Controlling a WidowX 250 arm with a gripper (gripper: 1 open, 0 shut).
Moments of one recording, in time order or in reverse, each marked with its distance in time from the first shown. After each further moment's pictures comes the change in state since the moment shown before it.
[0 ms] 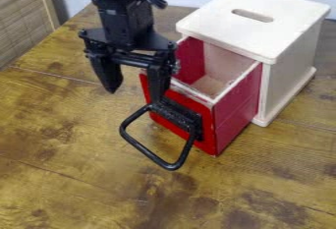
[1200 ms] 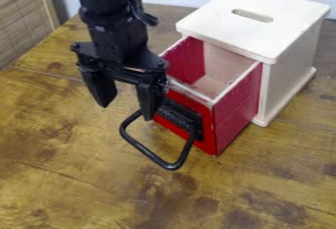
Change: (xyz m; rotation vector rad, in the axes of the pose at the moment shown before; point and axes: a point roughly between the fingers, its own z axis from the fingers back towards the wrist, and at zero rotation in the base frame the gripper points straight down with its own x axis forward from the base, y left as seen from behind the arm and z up) arm -0.017 0.007 -0.004 -0.003 -0.004 -0.031
